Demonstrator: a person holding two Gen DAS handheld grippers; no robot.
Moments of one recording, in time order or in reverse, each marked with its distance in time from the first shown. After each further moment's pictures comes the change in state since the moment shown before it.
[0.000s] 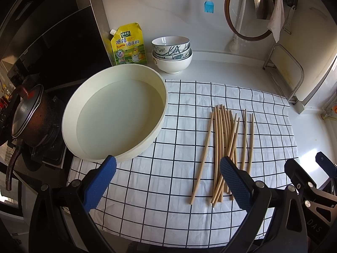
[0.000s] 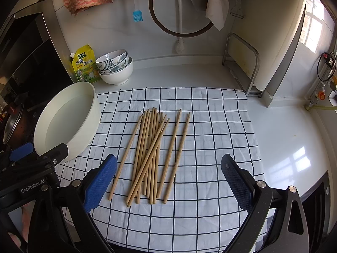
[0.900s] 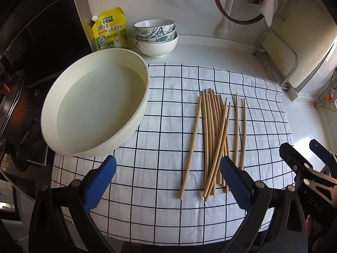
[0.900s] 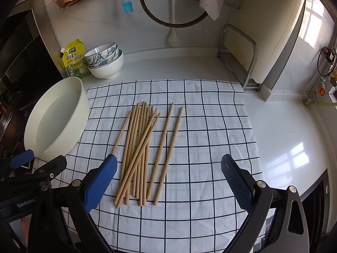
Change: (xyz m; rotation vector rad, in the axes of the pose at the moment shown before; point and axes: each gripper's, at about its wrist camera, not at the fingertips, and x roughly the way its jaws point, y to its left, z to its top) left arm 0.034 -0.016 -0.012 0.036 0.087 -0.092; right arm 0.031 -0.014 -0.004 0.014 0.048 -0.028
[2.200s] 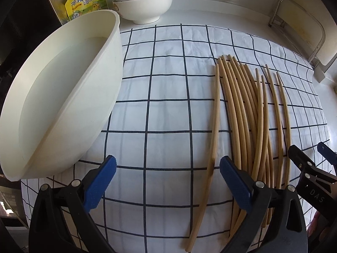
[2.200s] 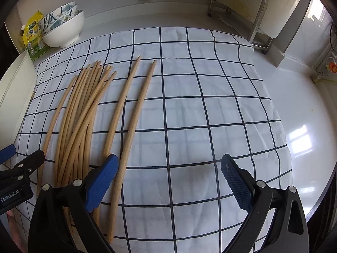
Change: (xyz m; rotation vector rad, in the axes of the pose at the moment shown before) left arm 0.135 -0.007 -0.002 0.045 0.081 0.035; right arm 0.136 -0.029 -0.022 0.035 0.116 -0.099
